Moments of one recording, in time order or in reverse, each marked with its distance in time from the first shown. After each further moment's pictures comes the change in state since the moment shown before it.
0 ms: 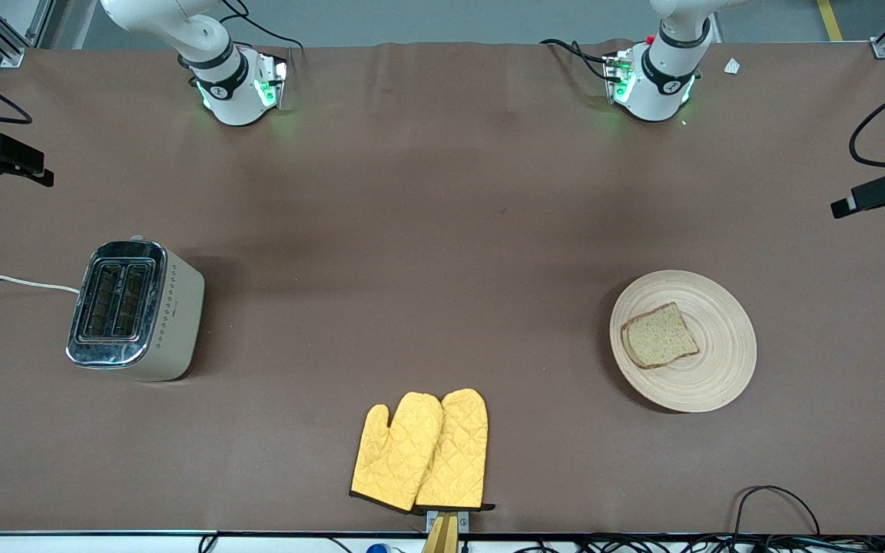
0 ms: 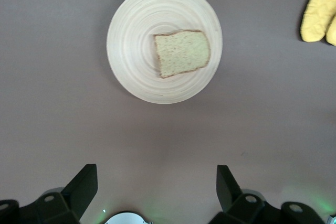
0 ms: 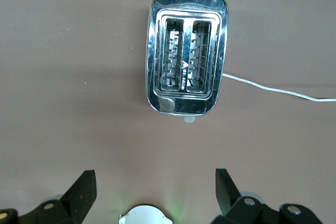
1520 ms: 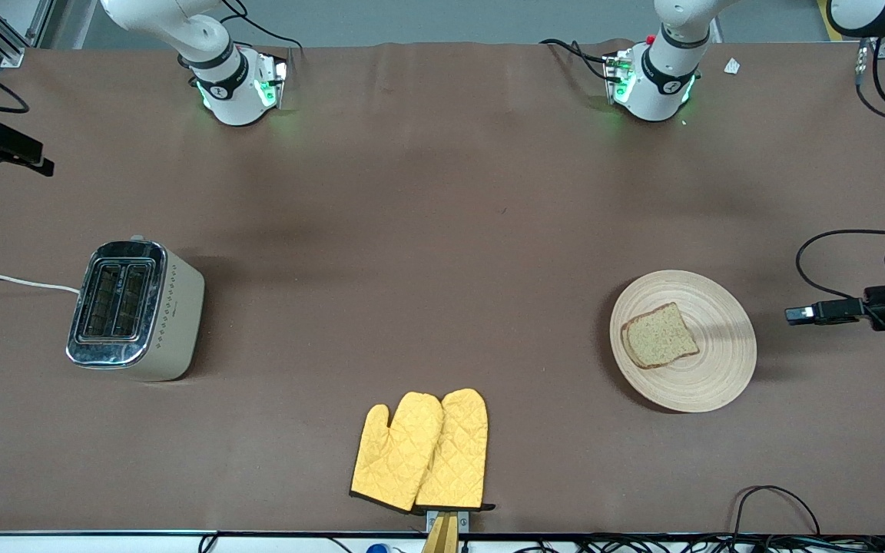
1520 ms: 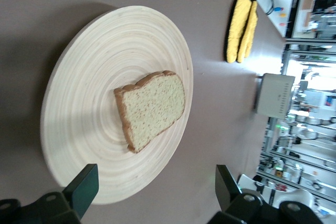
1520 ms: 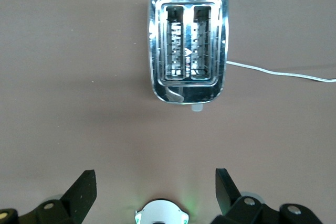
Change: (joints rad) left arm 0.238 0.595 0.000 0.006 -0.562 0.175 0.617; right arm -0.018 -0.080 0.058 -0.056 0.000 -0.013 0.118
